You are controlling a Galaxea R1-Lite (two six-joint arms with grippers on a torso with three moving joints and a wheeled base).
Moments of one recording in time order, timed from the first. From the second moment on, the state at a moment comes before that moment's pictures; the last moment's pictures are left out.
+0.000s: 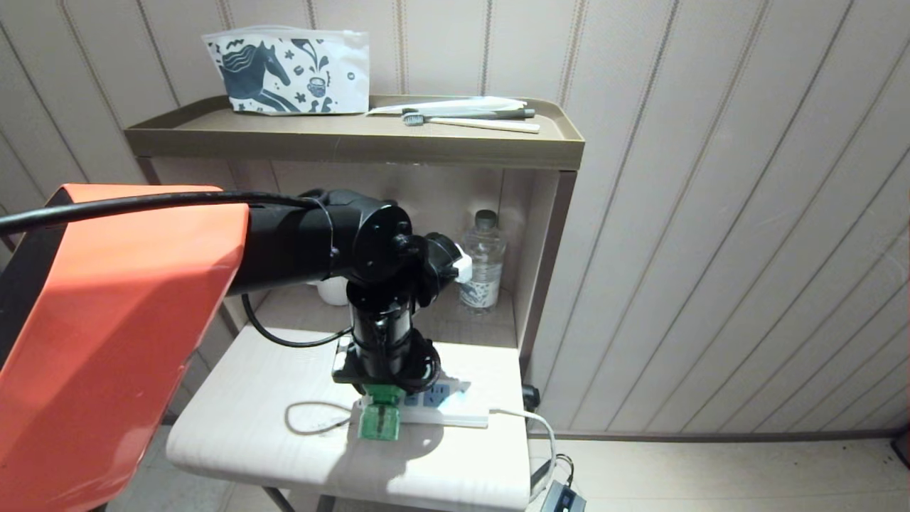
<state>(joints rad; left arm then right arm) -0.71 2.30 -1.92 1.07 0.23 -0.68 0.00 0.00 0.00 0.02 0.01 -0.01</state>
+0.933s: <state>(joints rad) -0.77 2.21 -1.84 1.07 0.22 -0.70 0.00 0.00 0.00 0.01 0.01 -0.01</state>
